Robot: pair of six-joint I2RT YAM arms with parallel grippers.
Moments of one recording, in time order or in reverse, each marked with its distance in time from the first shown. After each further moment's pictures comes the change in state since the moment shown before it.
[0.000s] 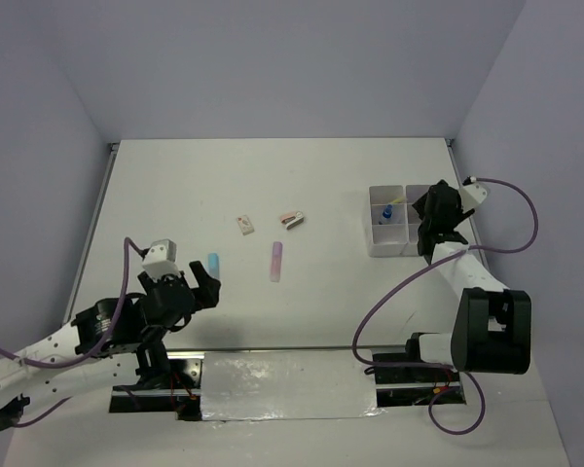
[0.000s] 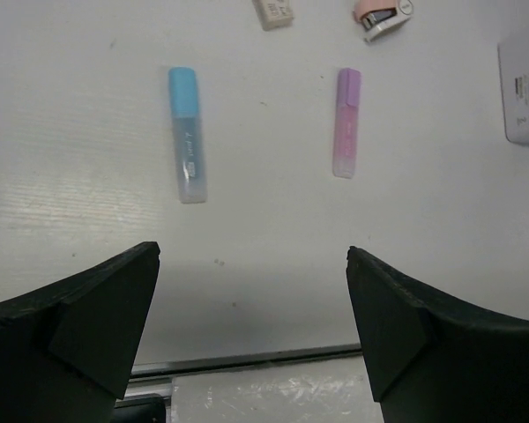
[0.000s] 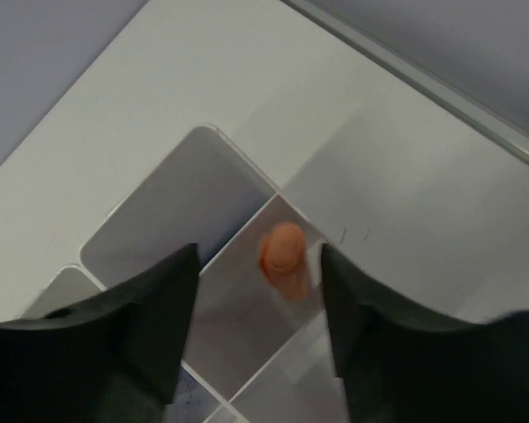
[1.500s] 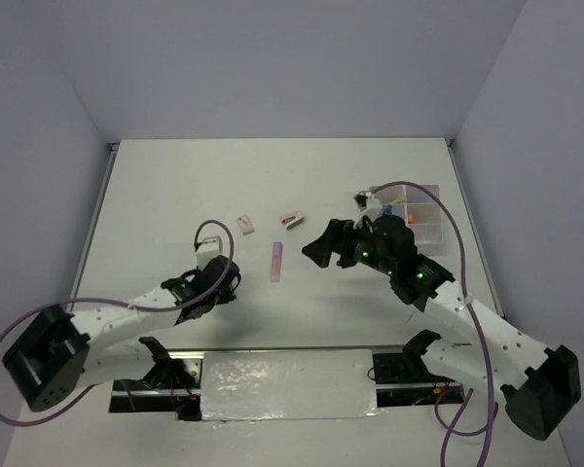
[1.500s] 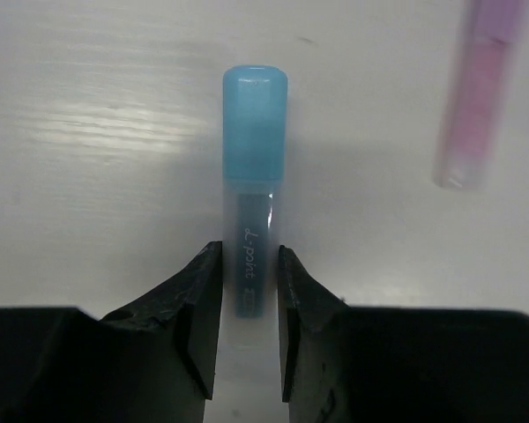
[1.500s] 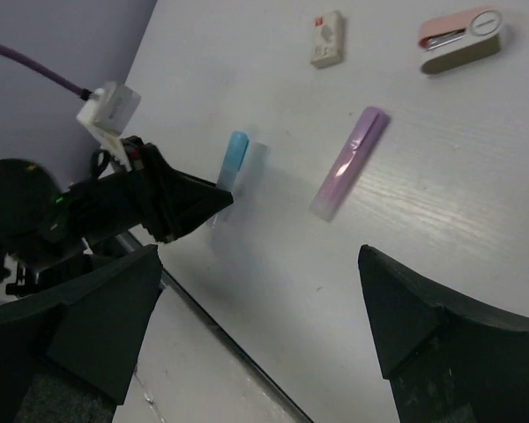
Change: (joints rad) left arm 0.396 0.631 -0.248 0.658 0.285 0.159; right arm 0.686 -0.418 0.000 -0.338 -0.673 0.030
